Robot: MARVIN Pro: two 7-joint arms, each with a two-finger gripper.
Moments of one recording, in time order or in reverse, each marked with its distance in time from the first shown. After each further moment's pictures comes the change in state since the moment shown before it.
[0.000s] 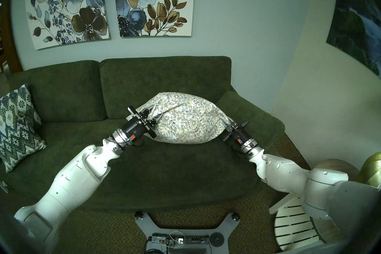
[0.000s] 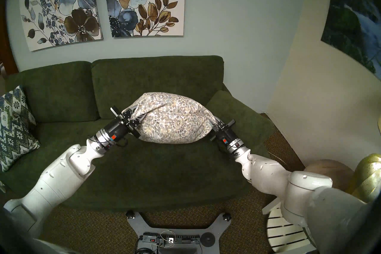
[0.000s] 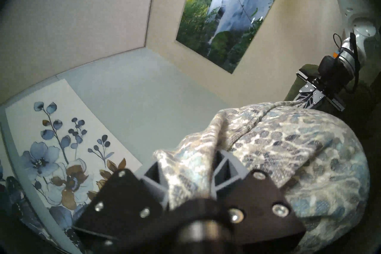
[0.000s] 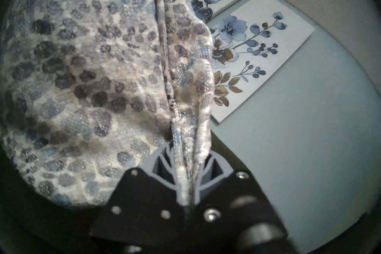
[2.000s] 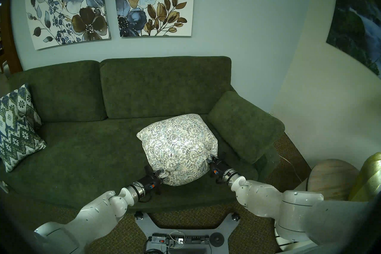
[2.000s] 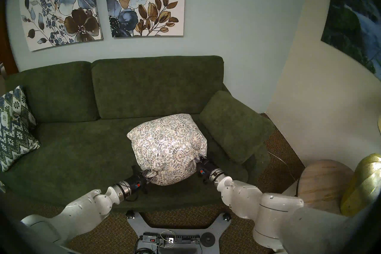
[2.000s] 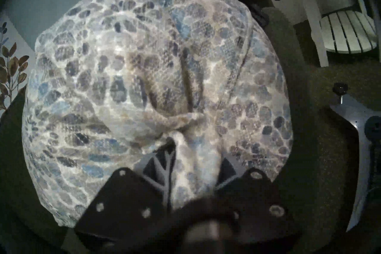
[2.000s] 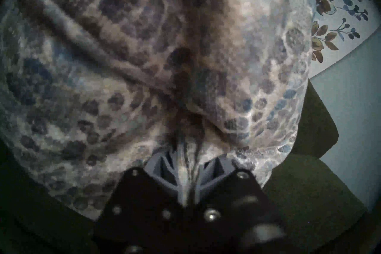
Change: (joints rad) left arm 0.019 -0.231 0.217 0.563 0.083 0.254 -0.111; right arm -0.167 -0.253 -0.009 0.248 0.060 0.314 0.288
